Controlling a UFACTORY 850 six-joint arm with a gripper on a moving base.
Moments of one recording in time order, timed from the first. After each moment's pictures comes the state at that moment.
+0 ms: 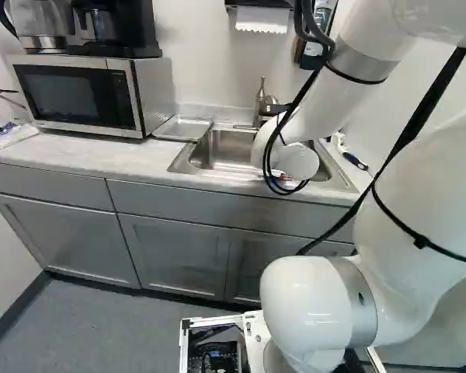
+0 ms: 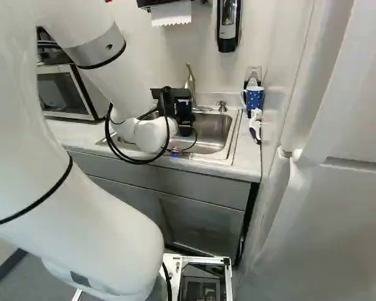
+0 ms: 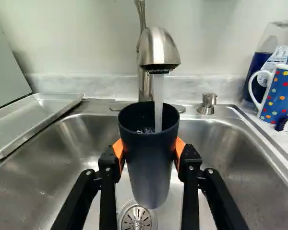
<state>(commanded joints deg) -5.8 6.0 -23.3 1.2 48.7 0.0</state>
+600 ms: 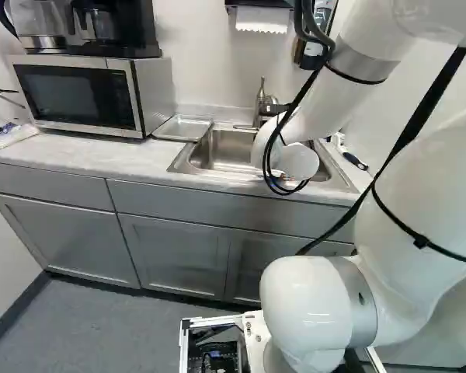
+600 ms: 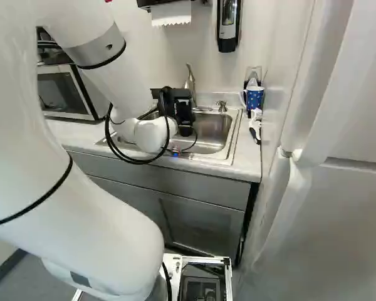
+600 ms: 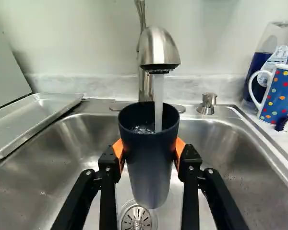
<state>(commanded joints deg) -5.8 6.0 -23.3 1.2 48.7 0.0</state>
